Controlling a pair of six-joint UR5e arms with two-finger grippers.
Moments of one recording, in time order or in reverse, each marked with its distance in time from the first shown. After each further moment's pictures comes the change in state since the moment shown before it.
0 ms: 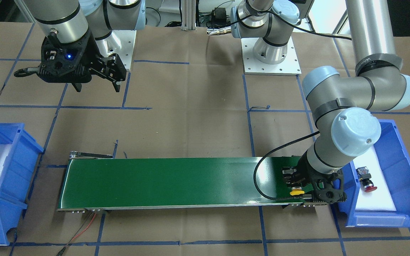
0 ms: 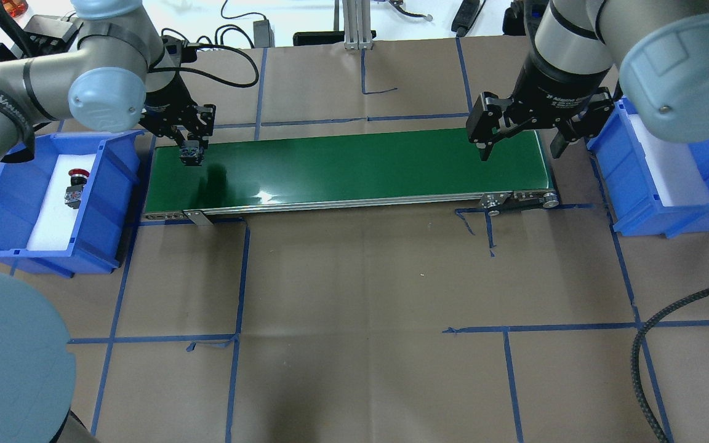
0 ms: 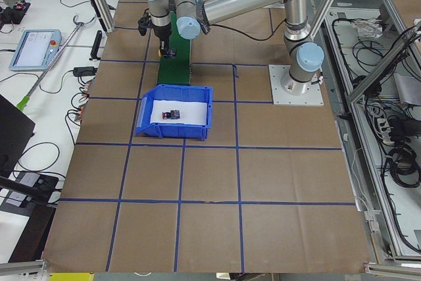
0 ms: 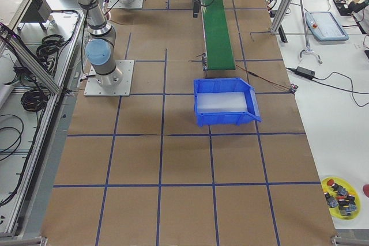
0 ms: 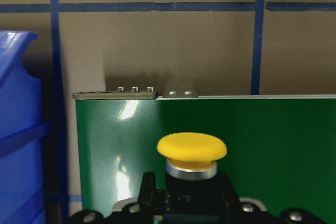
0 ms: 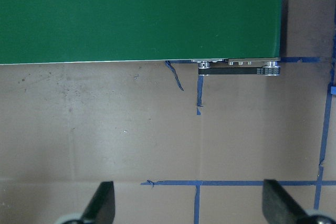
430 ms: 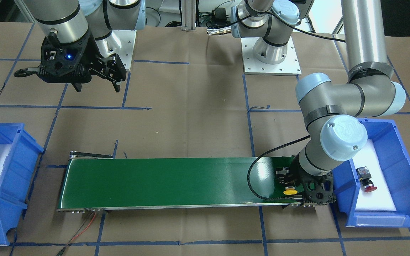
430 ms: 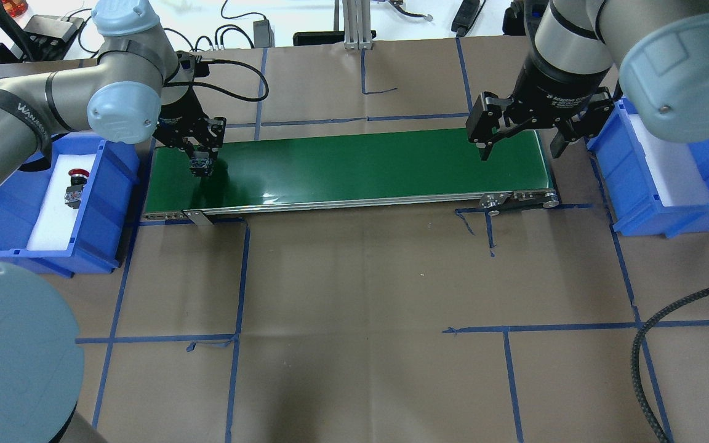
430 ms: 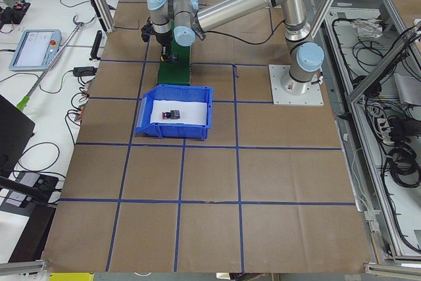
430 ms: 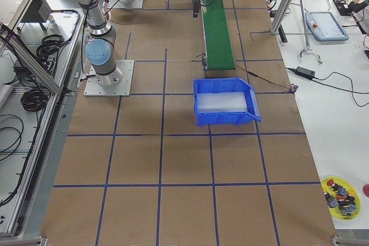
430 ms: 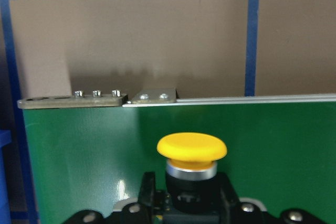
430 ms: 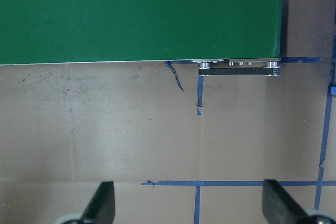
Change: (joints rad) left arm -0.007 -0.004 -0.040 0.024 0.001 -0.003; right arm 0.000 0.000 0.000 0.000 0.001 0.001
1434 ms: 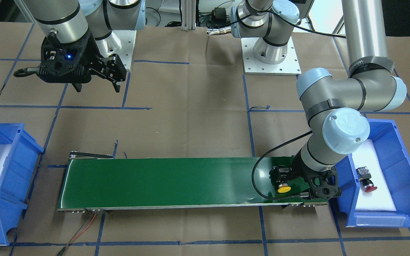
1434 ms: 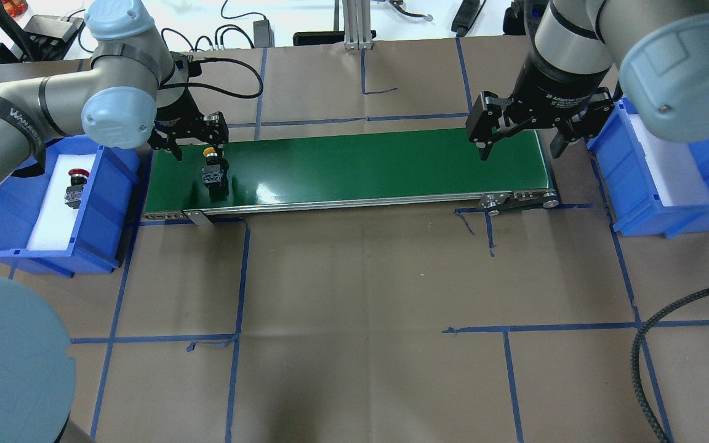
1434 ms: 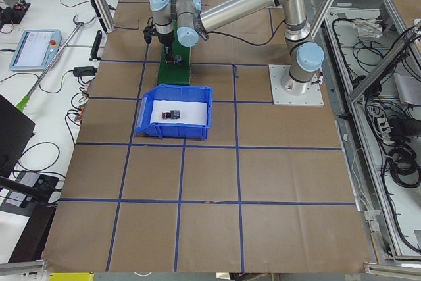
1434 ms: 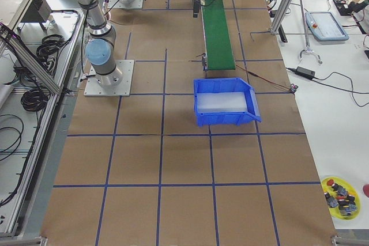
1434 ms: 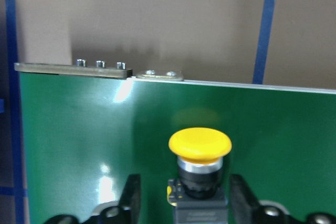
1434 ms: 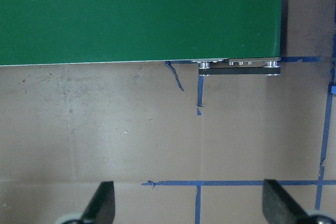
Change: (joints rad) left arm 0.008 0.031 -0.002 0.010 -0.001 -0.085; right arm 0.000 0.000 0.000 0.000 0.000 0.005
